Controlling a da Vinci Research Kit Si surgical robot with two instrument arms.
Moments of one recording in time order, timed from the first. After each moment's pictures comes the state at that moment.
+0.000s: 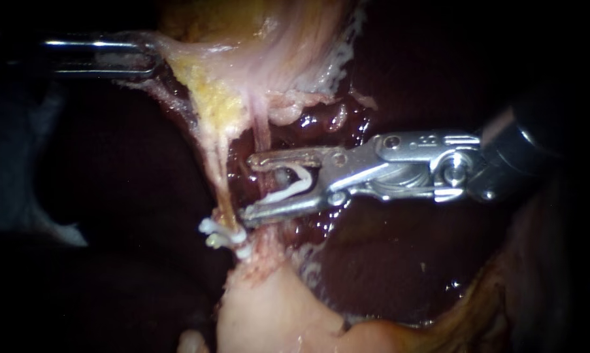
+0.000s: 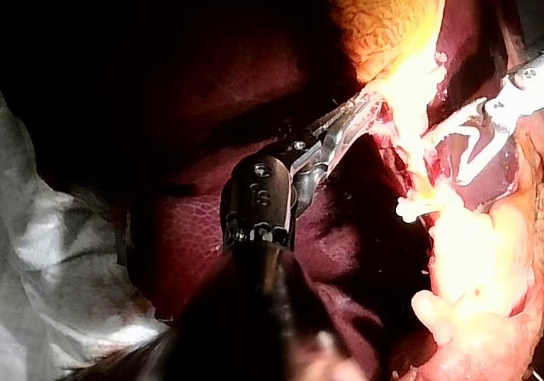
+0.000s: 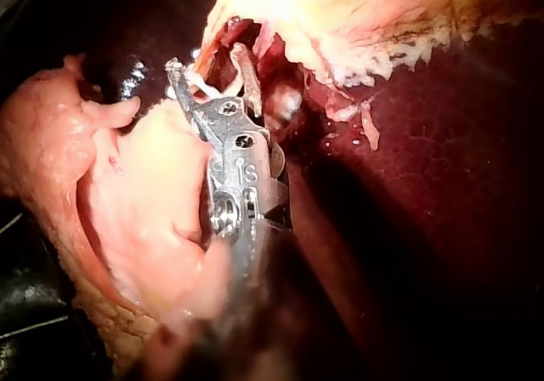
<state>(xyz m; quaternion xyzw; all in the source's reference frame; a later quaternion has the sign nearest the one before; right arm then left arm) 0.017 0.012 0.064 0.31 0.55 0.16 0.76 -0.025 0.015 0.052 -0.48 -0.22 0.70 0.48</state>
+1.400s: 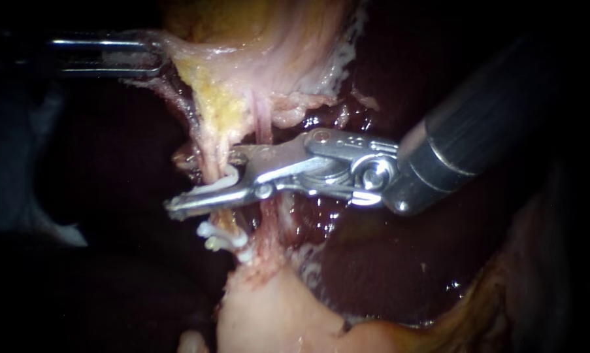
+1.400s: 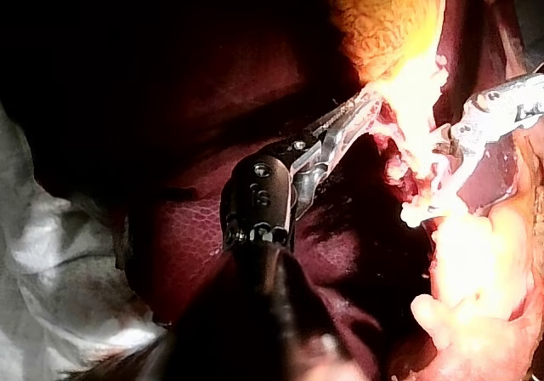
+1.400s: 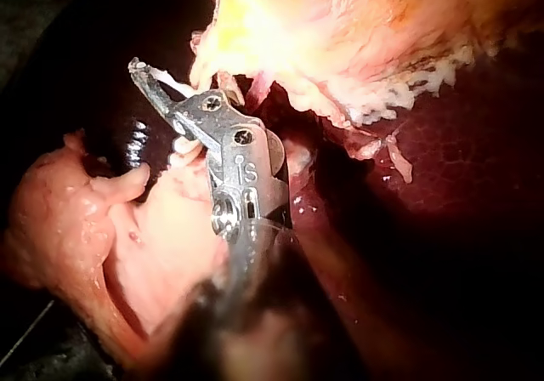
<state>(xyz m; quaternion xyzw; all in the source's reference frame) 0.025 0.013 0.063 0.35 0.63 0.19 0.67 -0.026 0.015 0.053 -0.48 -0.22 0.70 0.48</state>
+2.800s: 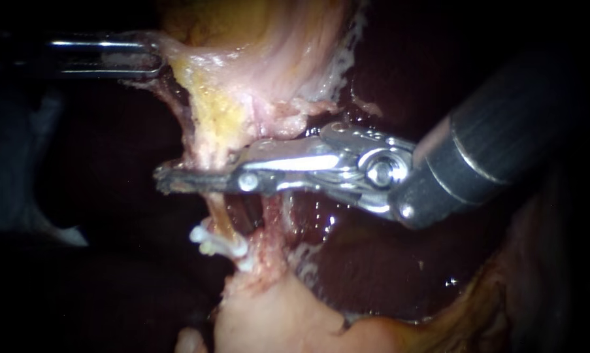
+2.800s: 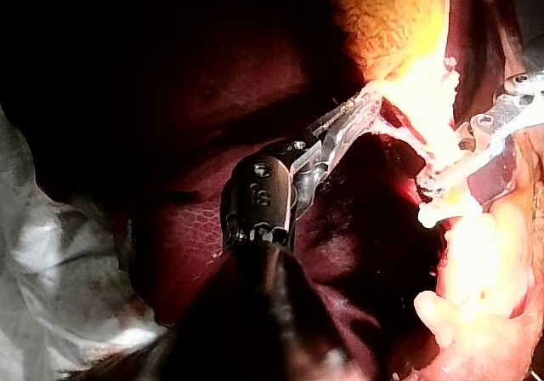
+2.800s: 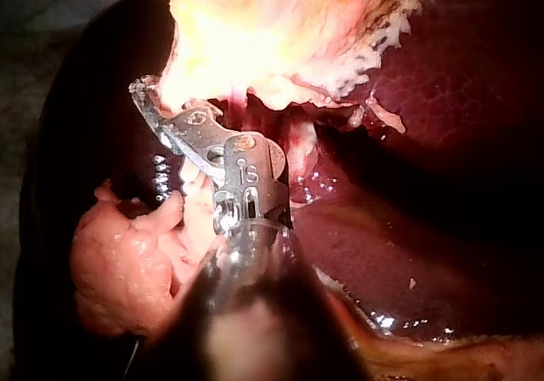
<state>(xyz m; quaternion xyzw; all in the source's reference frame) 0.024 0.013 0.058 0.40 0.58 0.28 0.66 -0.025 0.015 0.053 -0.48 -0.22 0.70 0.48</state>
